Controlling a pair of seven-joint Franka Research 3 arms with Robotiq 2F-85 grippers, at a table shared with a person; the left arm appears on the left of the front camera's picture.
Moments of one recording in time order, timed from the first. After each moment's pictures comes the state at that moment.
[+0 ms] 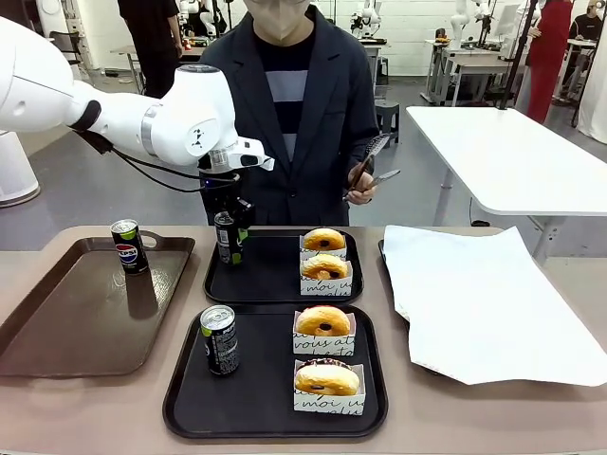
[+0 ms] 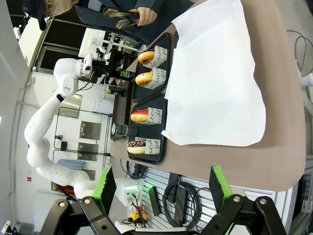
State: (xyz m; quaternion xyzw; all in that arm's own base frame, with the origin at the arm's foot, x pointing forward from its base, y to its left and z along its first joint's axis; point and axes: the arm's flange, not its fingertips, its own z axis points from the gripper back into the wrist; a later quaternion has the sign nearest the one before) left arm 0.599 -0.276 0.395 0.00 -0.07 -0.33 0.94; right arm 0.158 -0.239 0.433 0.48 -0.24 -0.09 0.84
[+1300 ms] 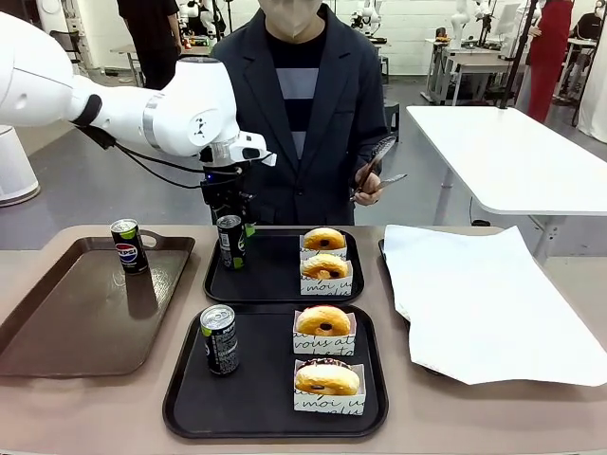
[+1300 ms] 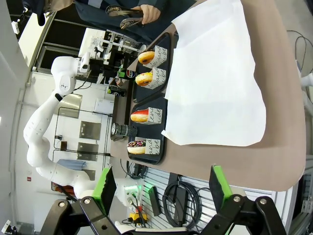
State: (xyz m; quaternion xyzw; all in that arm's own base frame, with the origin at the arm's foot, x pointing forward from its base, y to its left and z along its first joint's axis) left arm 0.598 -0.282 0.411 -0.02 -0.06 -0.33 0.94; right arm 0.158 -0.239 0.433 0.48 -0.24 -0.09 0.84
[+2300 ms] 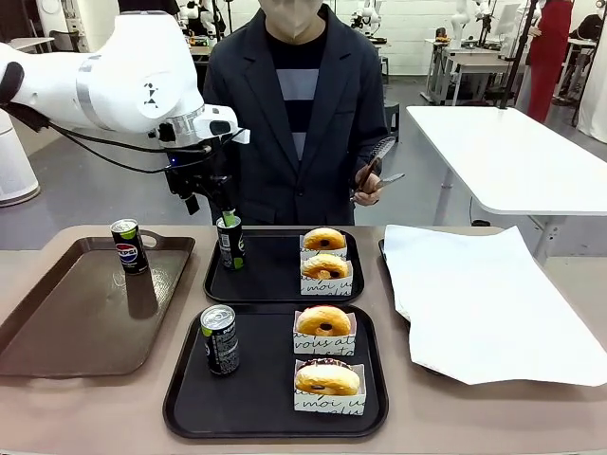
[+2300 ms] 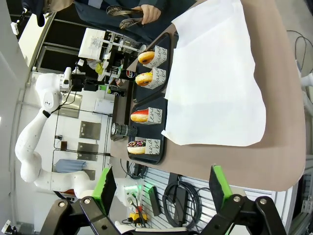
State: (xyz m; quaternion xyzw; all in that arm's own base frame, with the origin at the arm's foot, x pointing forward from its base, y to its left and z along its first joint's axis) left arm 0.520 -0.246 0.470 -0.04 -0.07 -0.28 0.96; right arm 0.158 -0.239 0.433 0.48 -0.24 -0.09 0.84
